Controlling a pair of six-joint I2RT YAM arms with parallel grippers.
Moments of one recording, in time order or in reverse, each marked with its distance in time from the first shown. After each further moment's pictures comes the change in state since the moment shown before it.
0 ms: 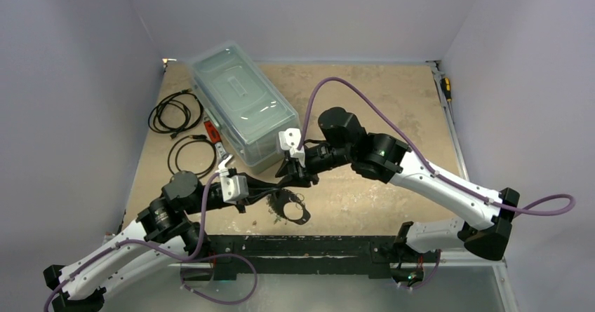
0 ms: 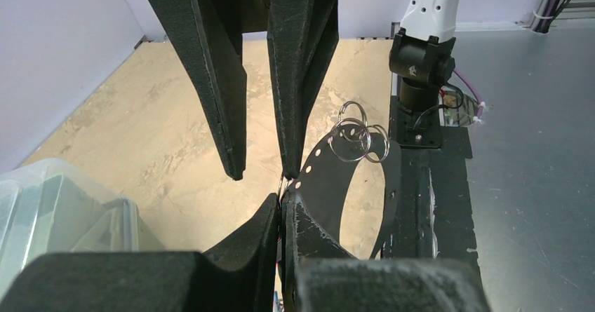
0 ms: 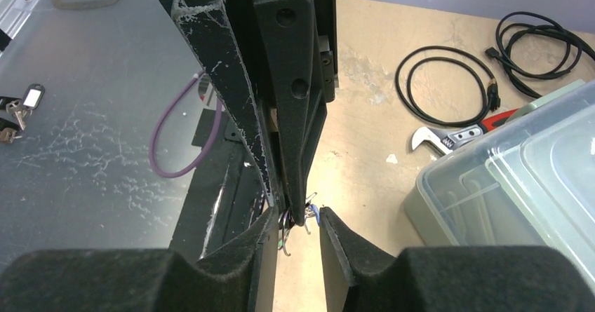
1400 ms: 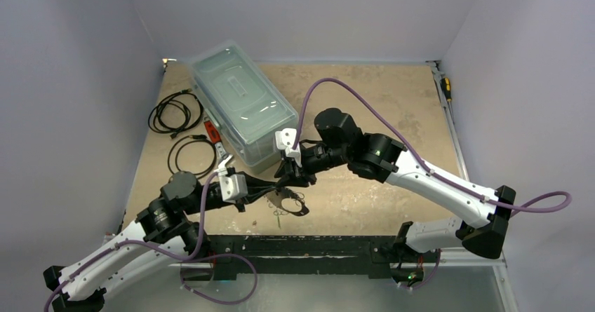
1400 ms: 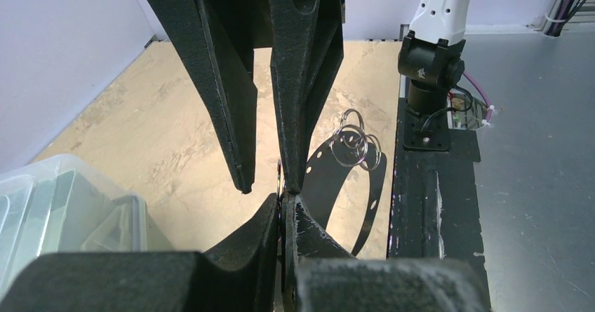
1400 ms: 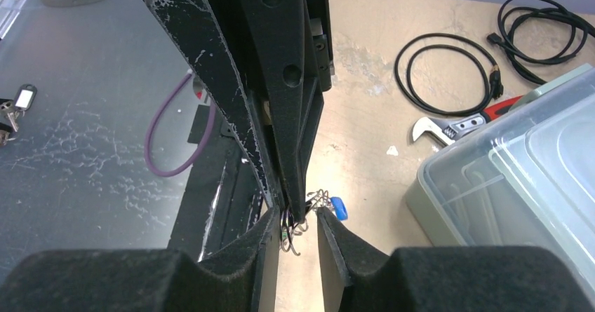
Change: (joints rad) left arm 0.001 -0.006 0.000 0.002 -0.016 0.000; right arm 0.004 0.018 -0.003 0.004 0.029 0.014
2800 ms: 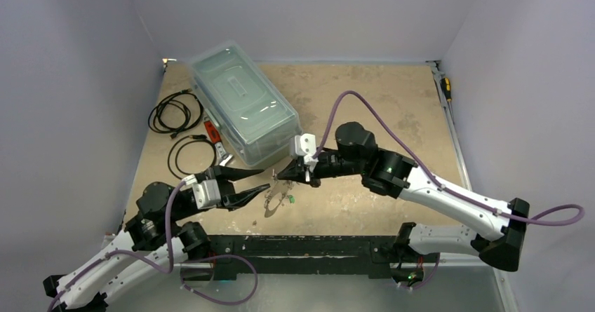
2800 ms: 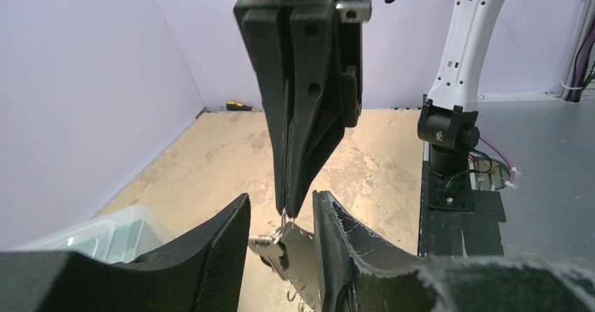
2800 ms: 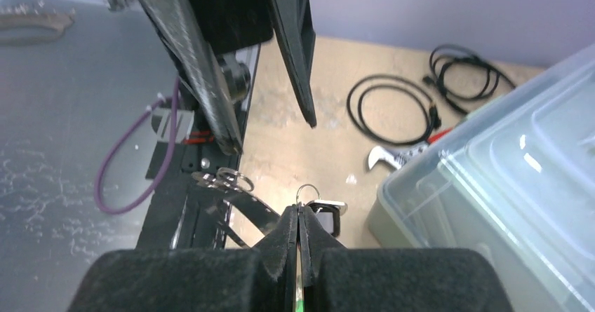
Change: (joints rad) left arm 0.003 -0.125 0.000 0.097 -0.048 -0.003; right arm 0.004 -0.143 -0.244 0.298 0.092 0.047
